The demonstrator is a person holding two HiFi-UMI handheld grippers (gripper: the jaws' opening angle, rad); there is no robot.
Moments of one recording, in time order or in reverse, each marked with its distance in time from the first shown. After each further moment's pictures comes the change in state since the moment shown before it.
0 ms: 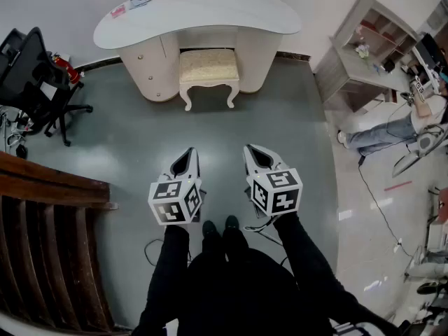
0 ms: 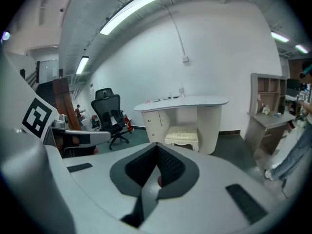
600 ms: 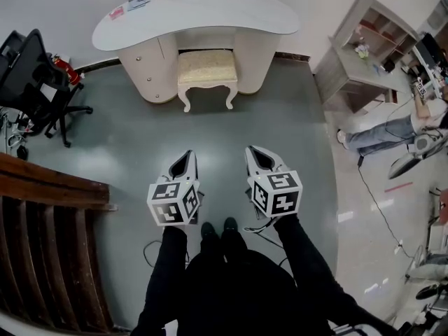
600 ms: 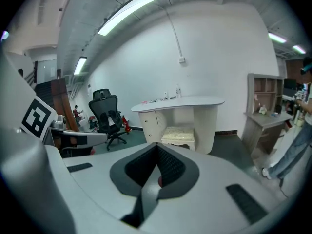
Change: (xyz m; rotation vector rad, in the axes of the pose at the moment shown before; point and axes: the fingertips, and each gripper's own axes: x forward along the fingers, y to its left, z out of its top) left arm 0.008 -0.006 -0.009 0.017 0.021 0.008; right arm -0.004 -0.021 -0.005 0.009 -0.011 -0.023
